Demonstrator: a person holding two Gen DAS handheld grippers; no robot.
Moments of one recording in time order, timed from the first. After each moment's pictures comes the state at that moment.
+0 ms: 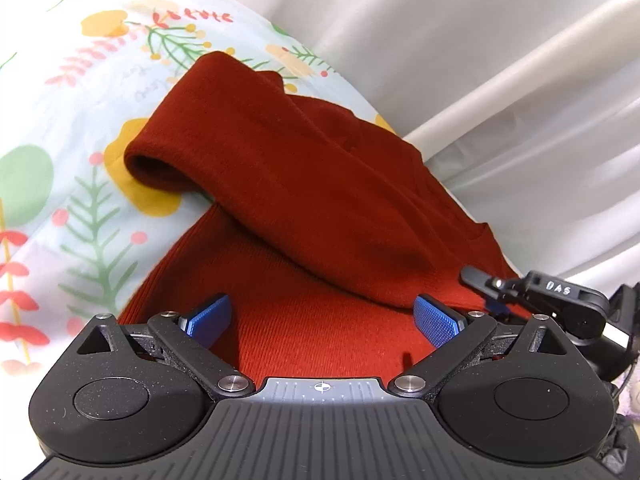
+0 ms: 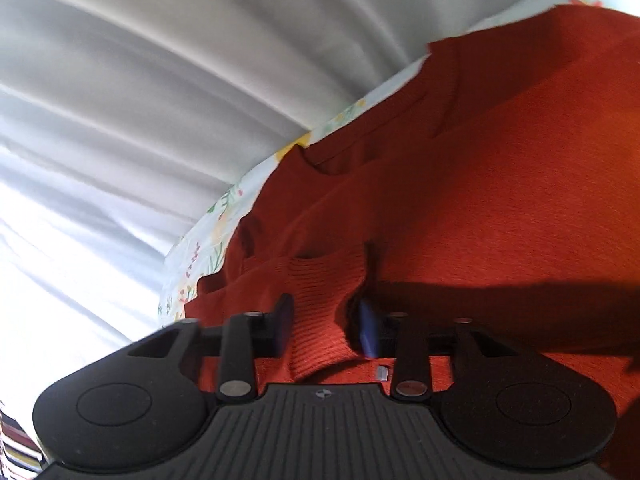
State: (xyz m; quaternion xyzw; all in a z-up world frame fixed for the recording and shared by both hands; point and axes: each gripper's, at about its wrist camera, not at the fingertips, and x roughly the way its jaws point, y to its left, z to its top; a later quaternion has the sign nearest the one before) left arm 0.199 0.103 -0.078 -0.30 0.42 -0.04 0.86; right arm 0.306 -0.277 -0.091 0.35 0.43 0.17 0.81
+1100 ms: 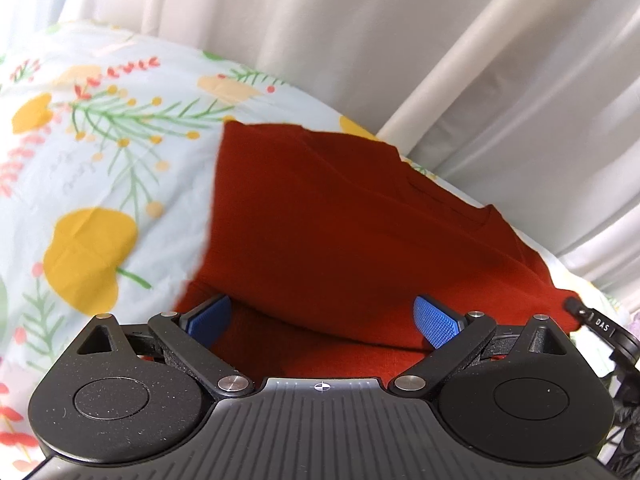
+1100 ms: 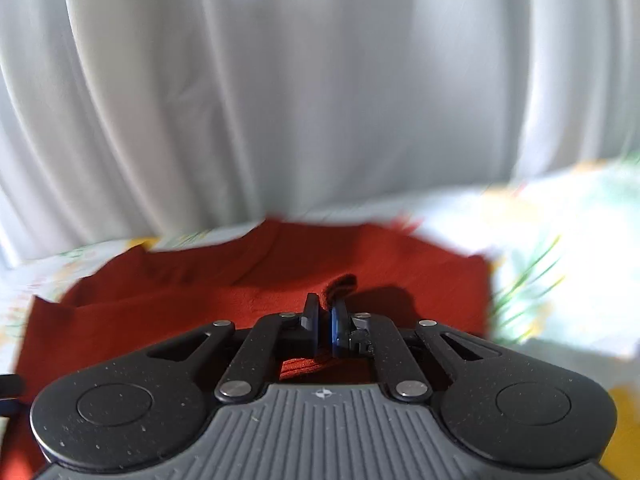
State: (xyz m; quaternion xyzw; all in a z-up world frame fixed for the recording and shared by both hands) left arm 0.247 0.060 -0.058 -0.18 0.42 -0.05 0.89; right arm 0.255 -0.344 -0.062 0.09 0.29 -0.08 0.95
